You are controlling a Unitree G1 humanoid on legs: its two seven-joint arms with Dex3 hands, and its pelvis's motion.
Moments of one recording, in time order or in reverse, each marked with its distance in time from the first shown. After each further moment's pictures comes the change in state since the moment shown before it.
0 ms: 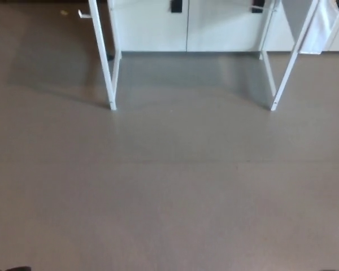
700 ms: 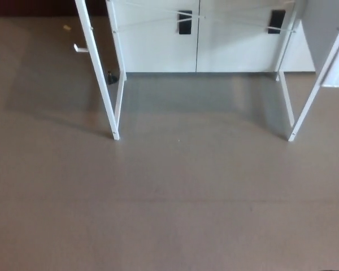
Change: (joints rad) left_arm 0.011 0.019 -0.037 0.023 0.033 -0.038 0.000; right_arm -0.002 -0.024 0.031 0.028 -0.032 -0.027 -0.017
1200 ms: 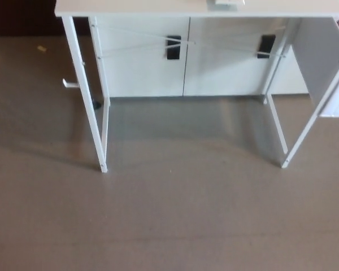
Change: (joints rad) left_arm 0.002 0.021 -0.018 0.041 0.014 -0.048 0.001; right_arm 0.013 0.008 0.026 0.033 -0.023 -0.029 -0.007
